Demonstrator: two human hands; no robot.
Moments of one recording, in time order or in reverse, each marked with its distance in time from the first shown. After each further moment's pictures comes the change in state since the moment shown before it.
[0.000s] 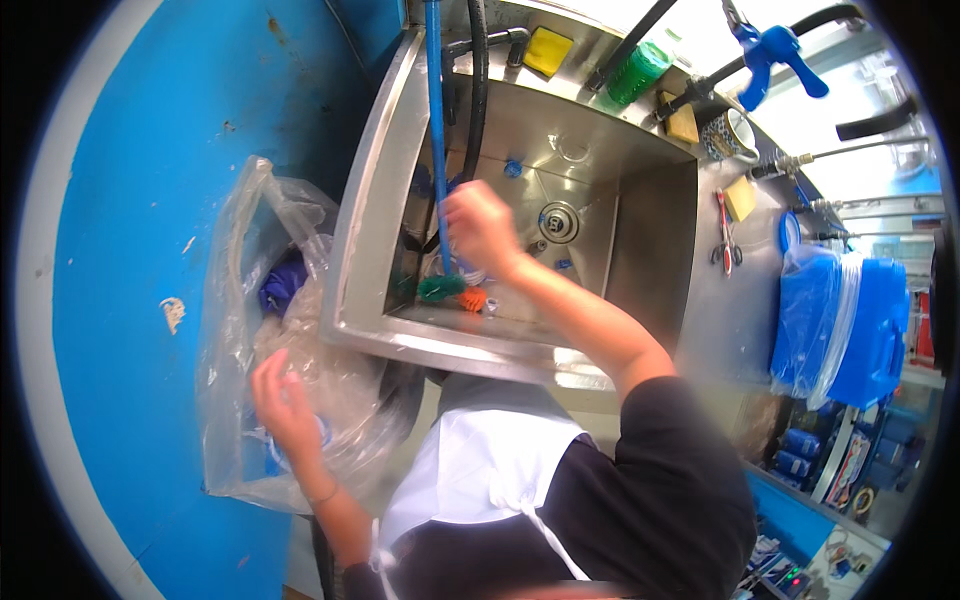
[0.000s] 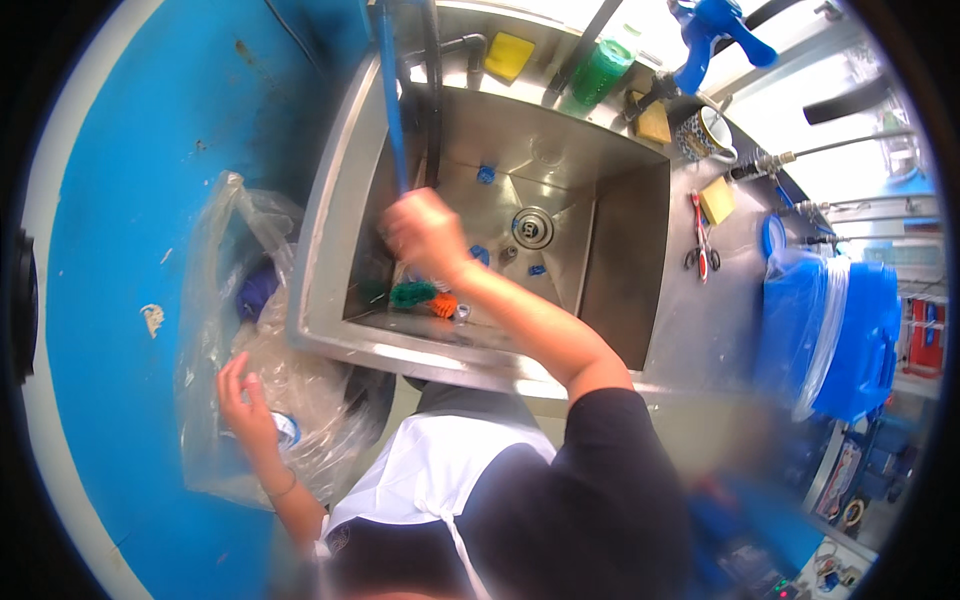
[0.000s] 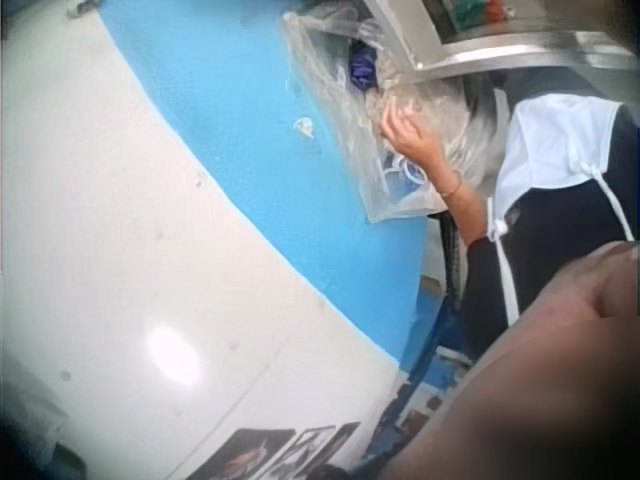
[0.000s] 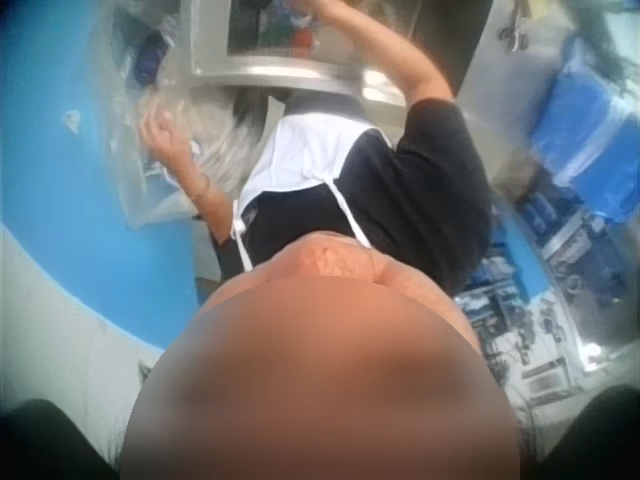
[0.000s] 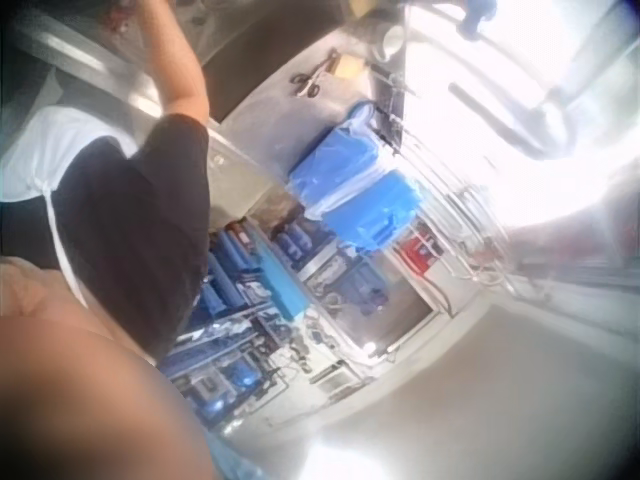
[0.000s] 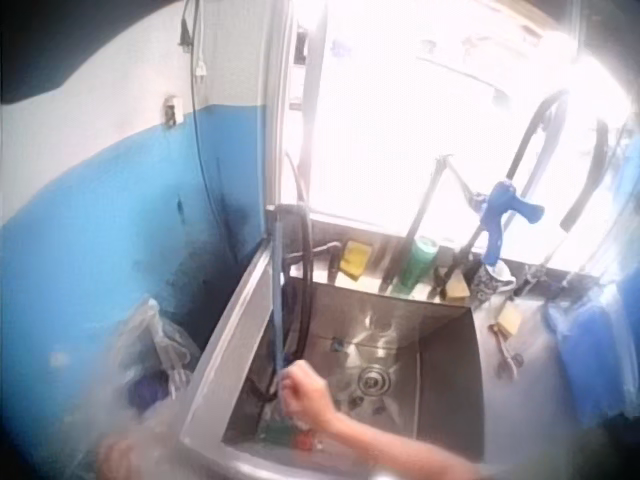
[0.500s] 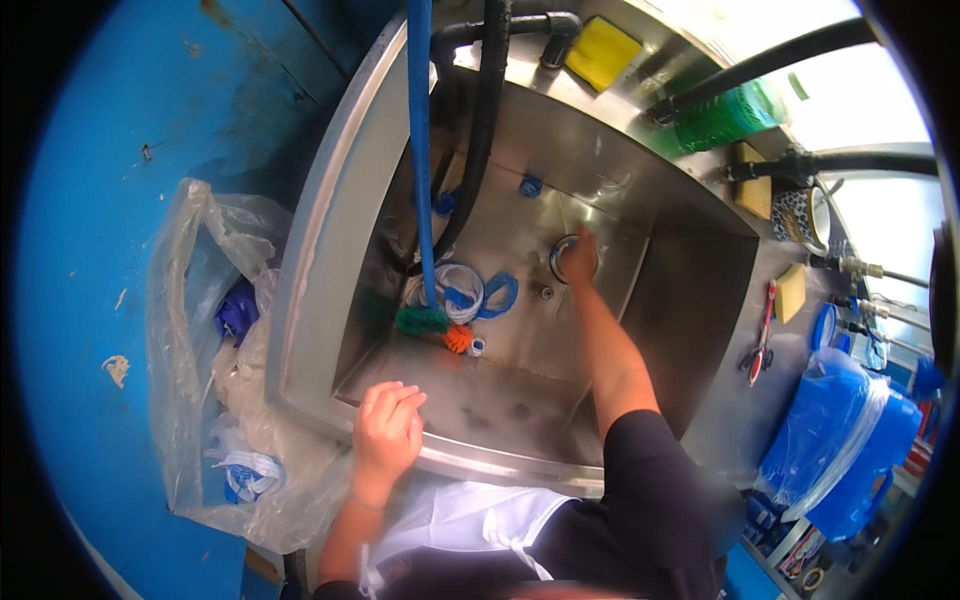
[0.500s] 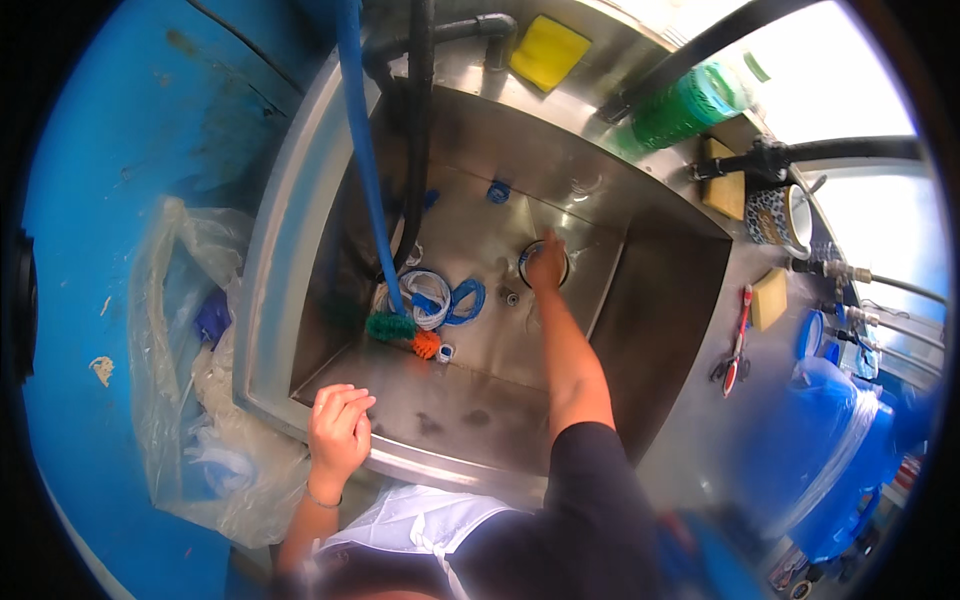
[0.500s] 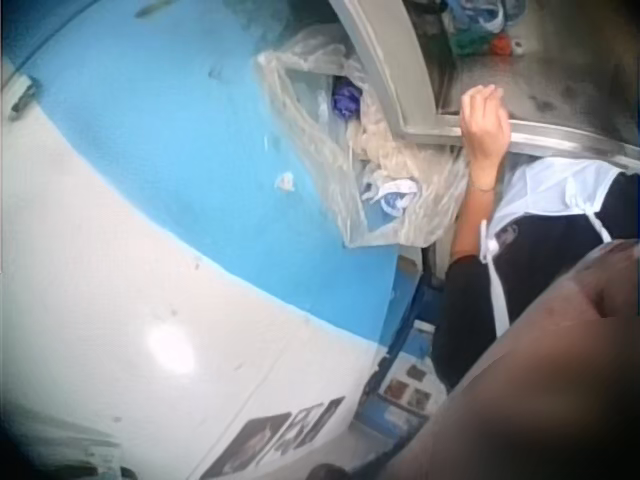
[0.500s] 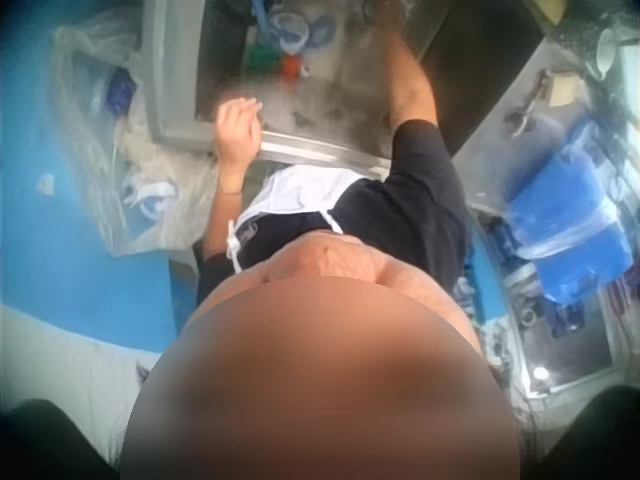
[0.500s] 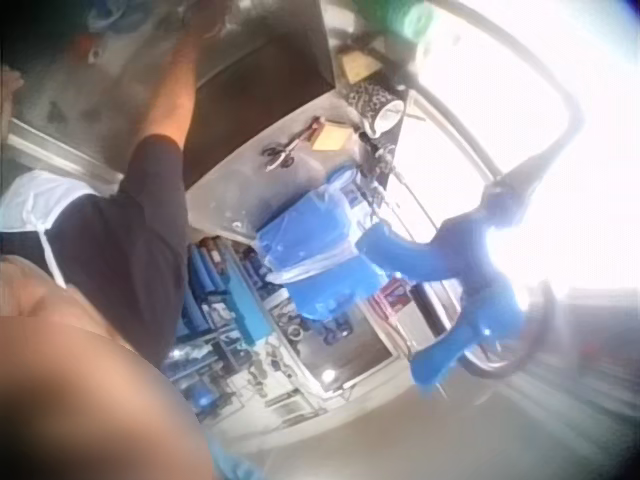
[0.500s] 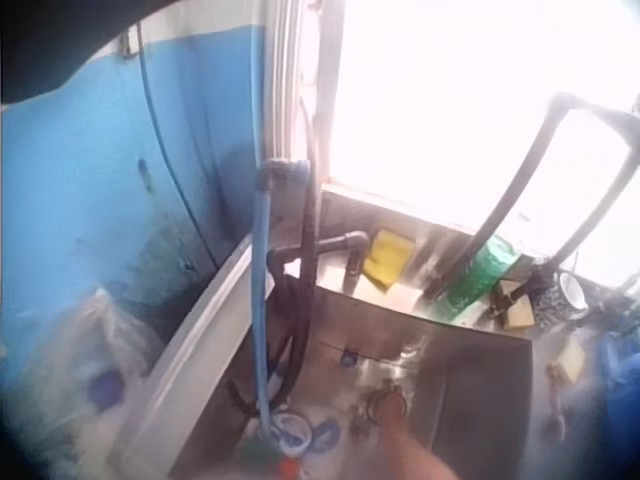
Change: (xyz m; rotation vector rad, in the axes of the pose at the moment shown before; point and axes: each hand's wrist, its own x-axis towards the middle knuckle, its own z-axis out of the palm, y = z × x) left_hand -0.001 0.071 0.194 -0.012 -0.402 0.324; right_hand -0.104 0.362 -0.067 -0.535 0.098 0.691
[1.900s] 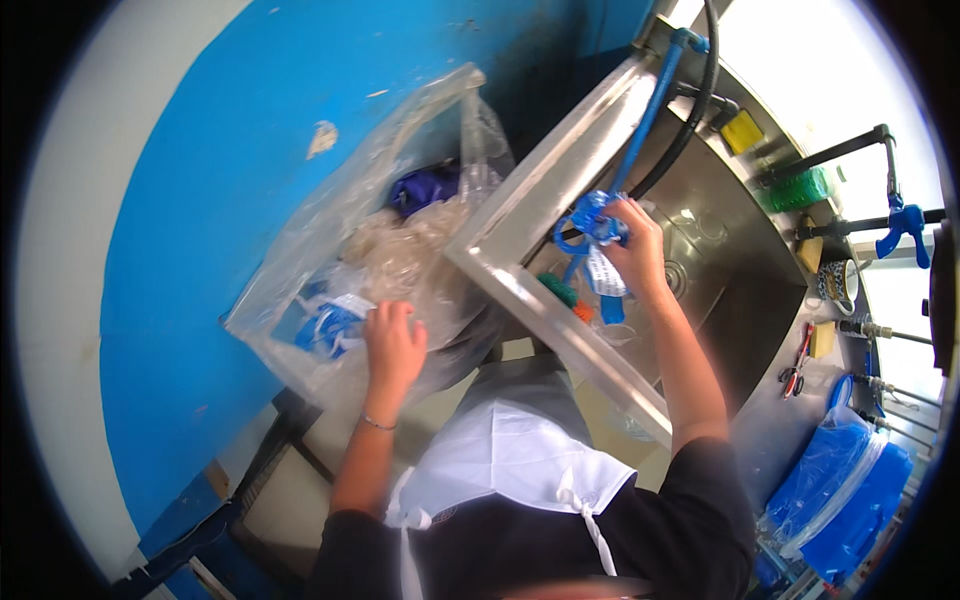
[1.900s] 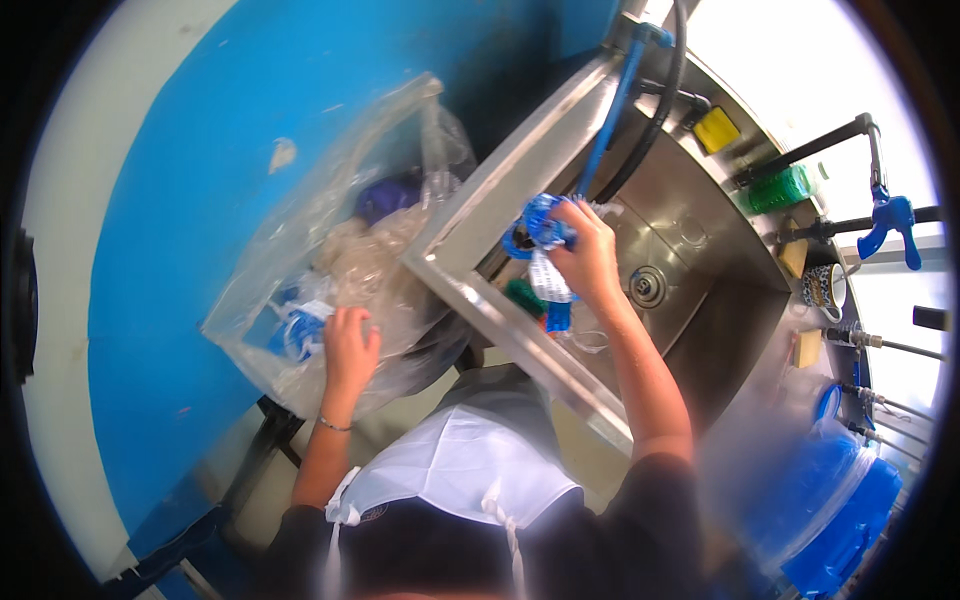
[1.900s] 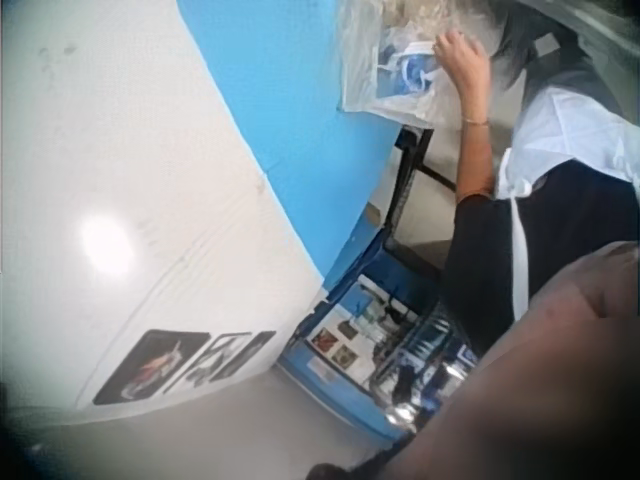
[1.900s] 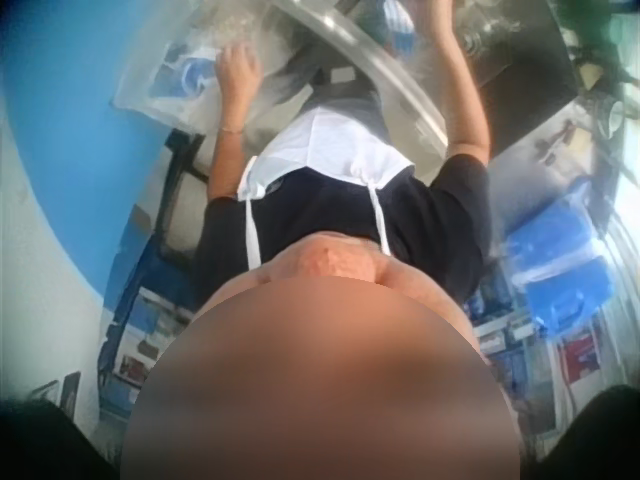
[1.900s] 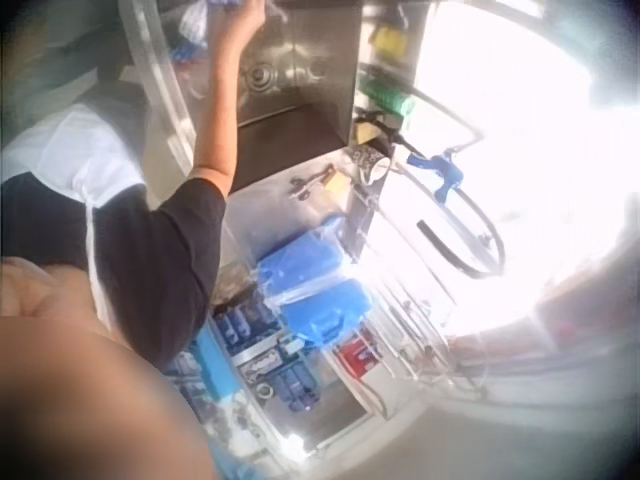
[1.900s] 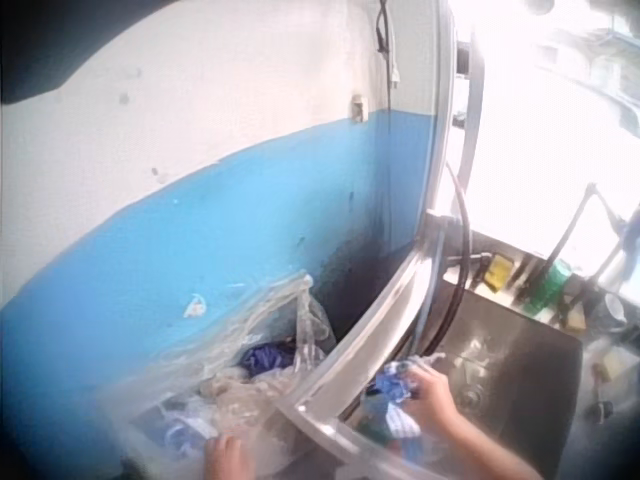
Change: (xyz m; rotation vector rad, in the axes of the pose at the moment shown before) left_hand -0.172 -0.077 -0.116 0.331 0.328 -0.431; right_hand -0.173 -0.379 -0.173 0.350 -0.301 -0.817
